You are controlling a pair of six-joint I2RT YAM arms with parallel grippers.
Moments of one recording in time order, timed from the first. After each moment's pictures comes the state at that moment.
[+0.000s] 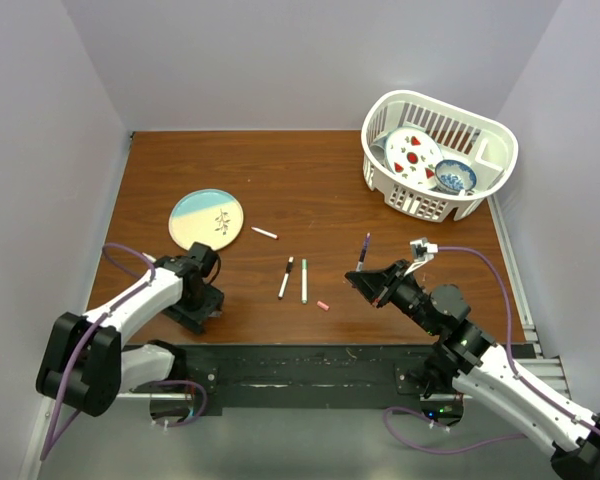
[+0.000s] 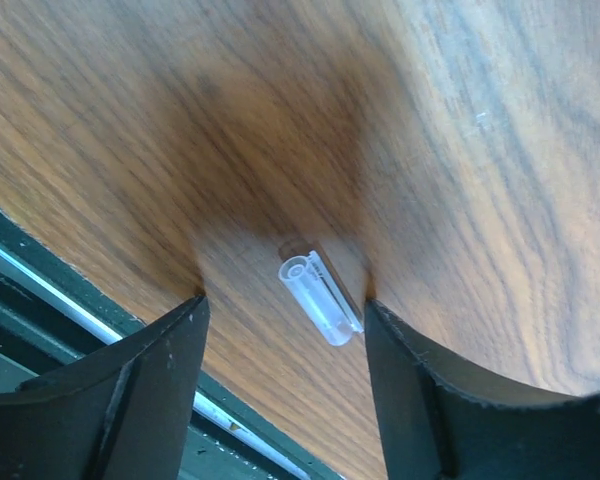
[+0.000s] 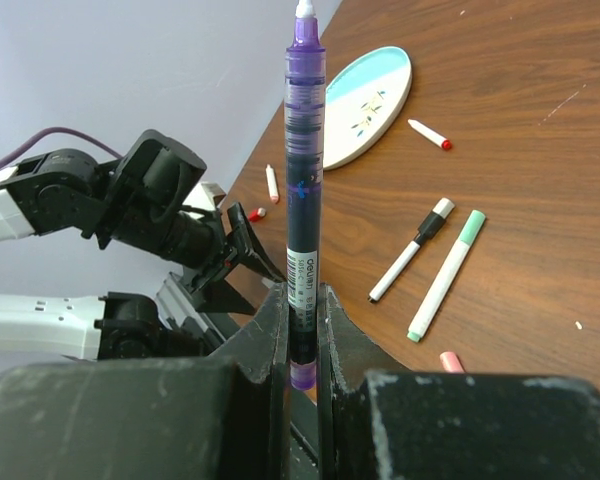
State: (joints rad) left arm -0.34 1.19 0.56 -0.91 -0.15 -1.42; right arm 0.76 0.38 0.23 0.15 0.00 0.78
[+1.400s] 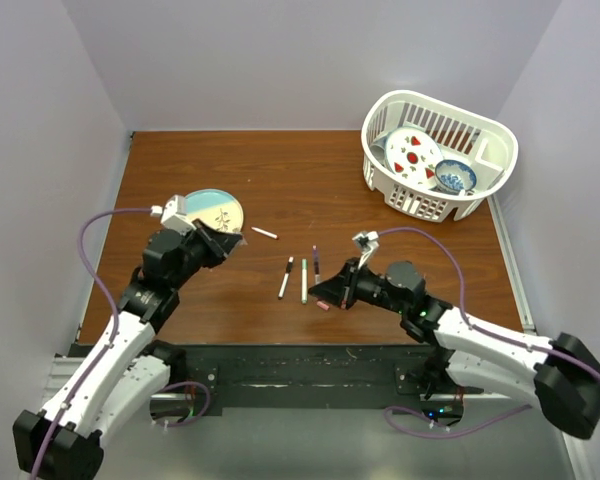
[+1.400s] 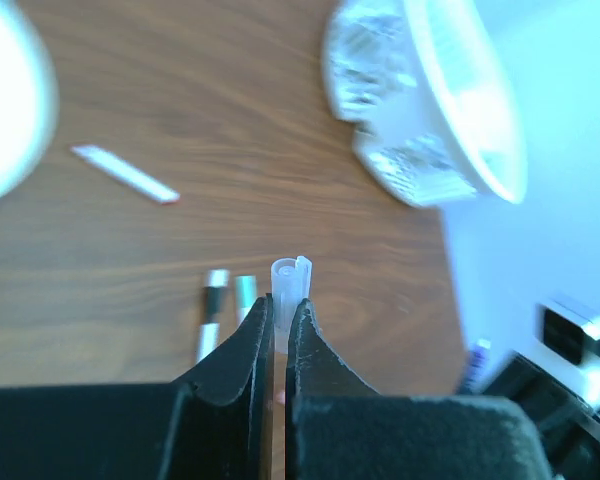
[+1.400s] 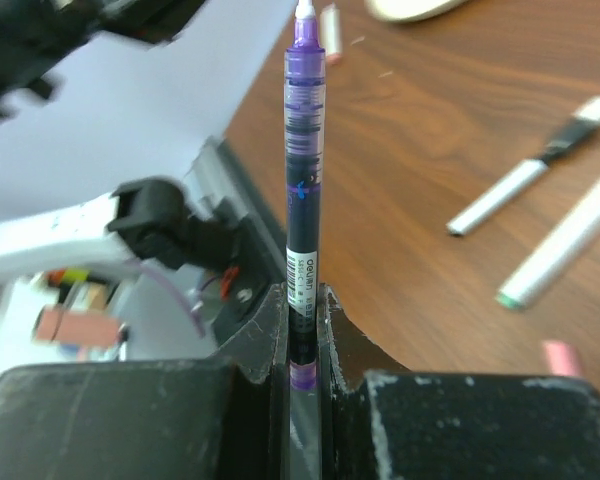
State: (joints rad) left arm -0.34 0.72 0.56 -0.15 0.09 -0.83; right arm 0.82 0.95 0.32 0.48 -0.30 0.80
